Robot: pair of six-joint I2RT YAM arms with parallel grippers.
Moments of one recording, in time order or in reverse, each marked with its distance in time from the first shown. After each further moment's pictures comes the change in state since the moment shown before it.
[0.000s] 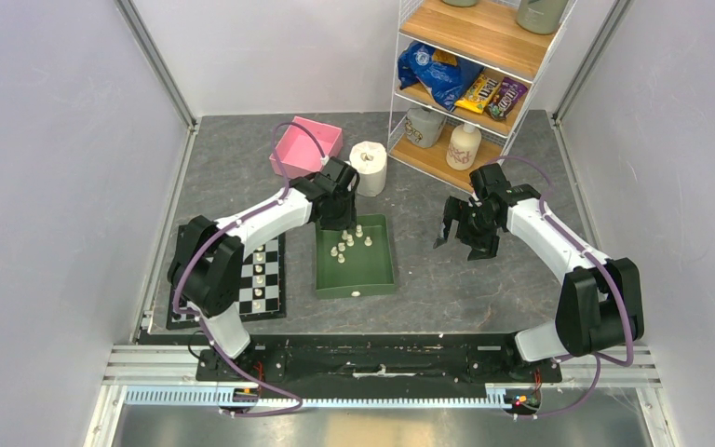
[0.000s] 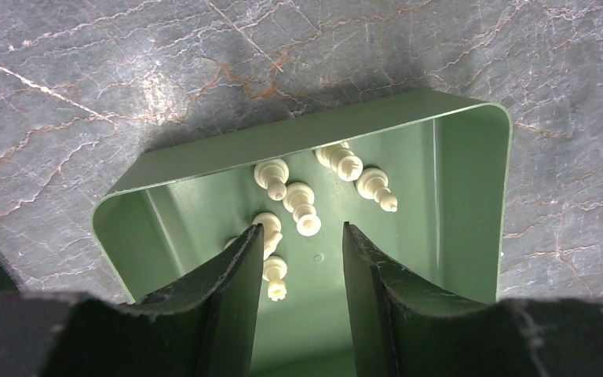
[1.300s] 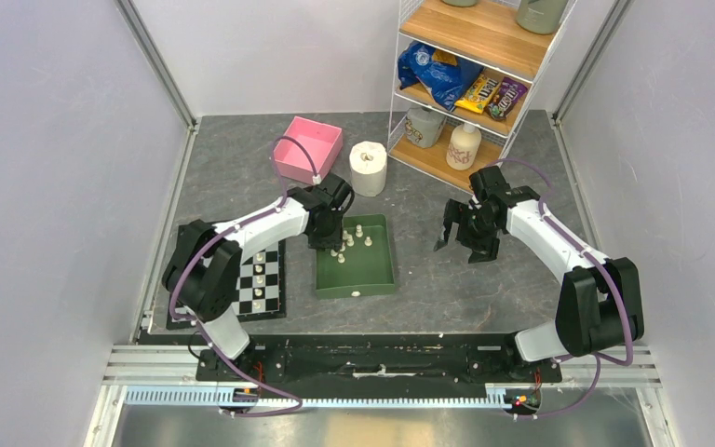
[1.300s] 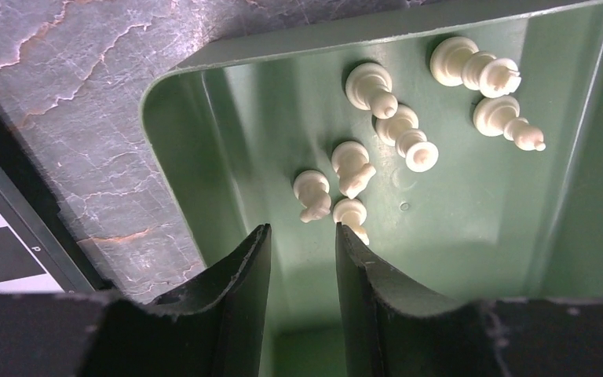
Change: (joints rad) left arm -0.005 -0.043 -0.110 -0.111 -0.056 -0.002; right arm 0.000 0.000 -0.018 0.000 0.000 0.000
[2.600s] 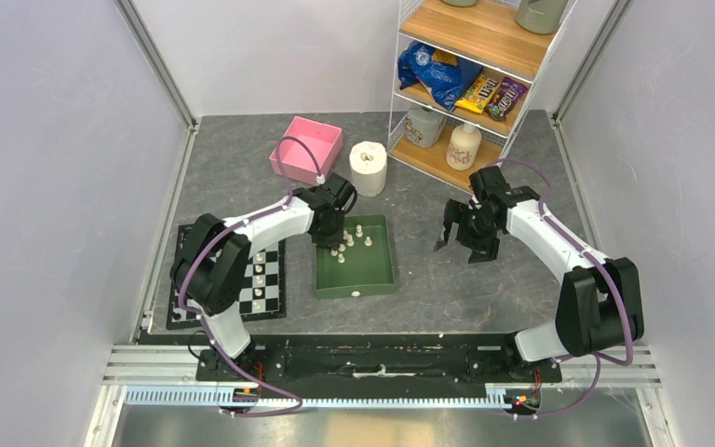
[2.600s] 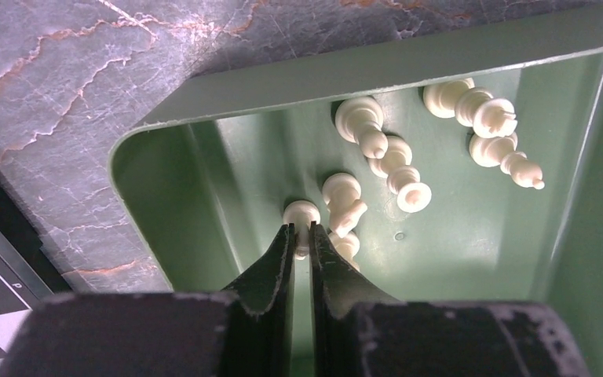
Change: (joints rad) left arm 0.000 0.061 0.008 0.054 -0.001 0.009; right arm 0.000 0.000 0.000 0.000 0.000 -0.002
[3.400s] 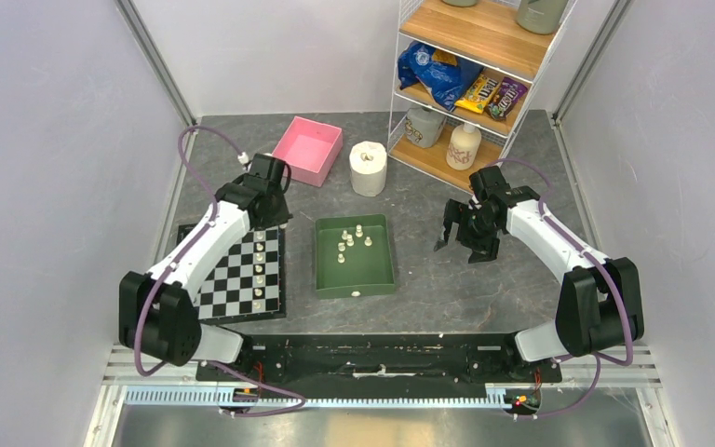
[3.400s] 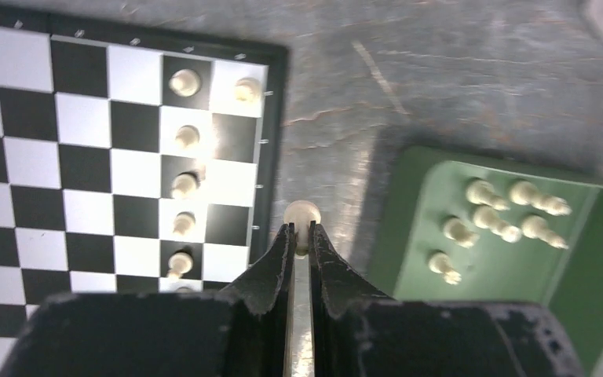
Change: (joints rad) left arm 0.268 -0.381 -0.046 -0.090 -0.101 0.001; right arm 0.000 0.000 0.000 0.000 0.000 0.000
